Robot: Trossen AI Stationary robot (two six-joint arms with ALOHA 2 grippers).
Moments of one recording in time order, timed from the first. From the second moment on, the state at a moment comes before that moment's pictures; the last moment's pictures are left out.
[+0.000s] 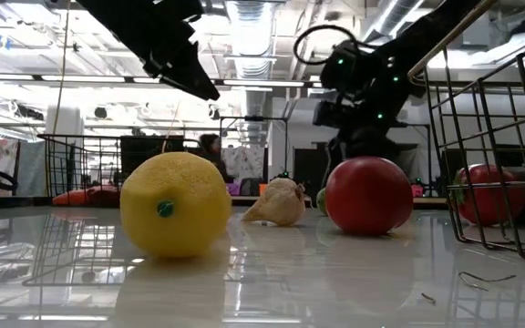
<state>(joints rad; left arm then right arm) -0.10 1.29 0.83 -0.22 -0.61 -0.12 -0.26 1.65 0.87 -0.20 -0.07 -0.31</state>
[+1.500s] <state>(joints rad) -0.11 1.04 0.87 -0.40 -0.59 -0.20 0.41 1.35 0.96 -0.62 -0.21 0.46</state>
